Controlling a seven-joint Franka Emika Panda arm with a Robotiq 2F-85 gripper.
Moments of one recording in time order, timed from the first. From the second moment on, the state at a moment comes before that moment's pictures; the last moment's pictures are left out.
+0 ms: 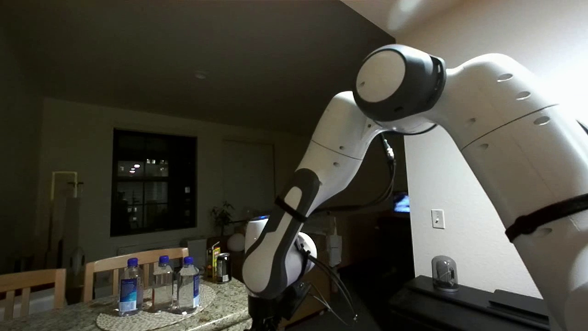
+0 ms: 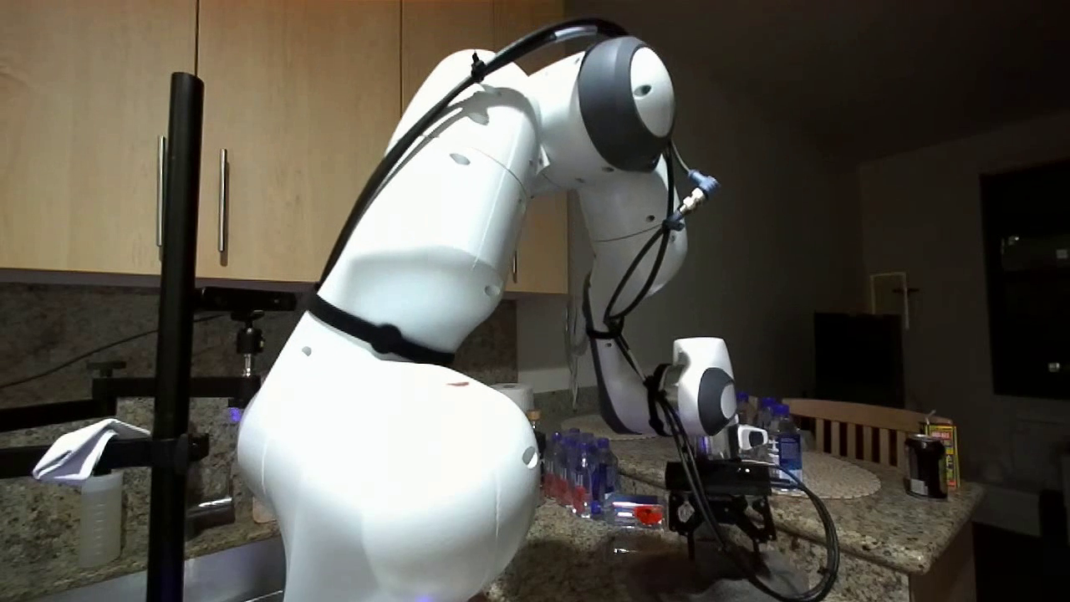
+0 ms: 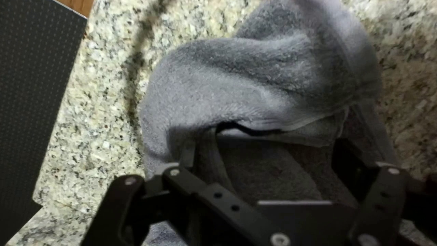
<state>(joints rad) 0.11 0.38 0.04 -2.23 -0.15 2.70 -0.19</state>
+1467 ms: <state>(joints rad) -0.04 0.63 0.10 -1.82 -0.10 2.31 -0.42</state>
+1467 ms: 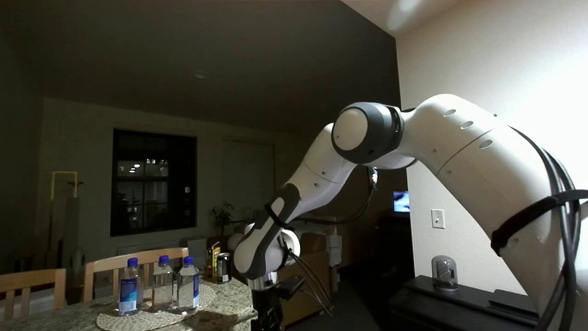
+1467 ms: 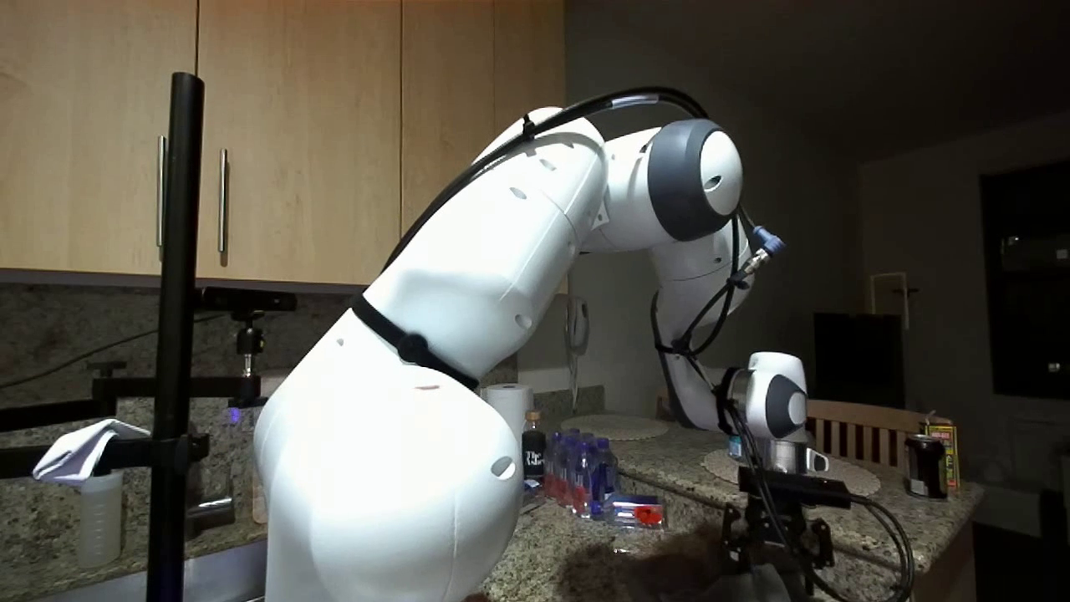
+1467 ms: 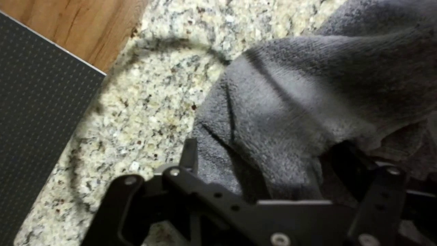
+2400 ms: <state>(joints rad) -0.14 0.67 0.19 -1.75 0.13 2.08 -0.63</state>
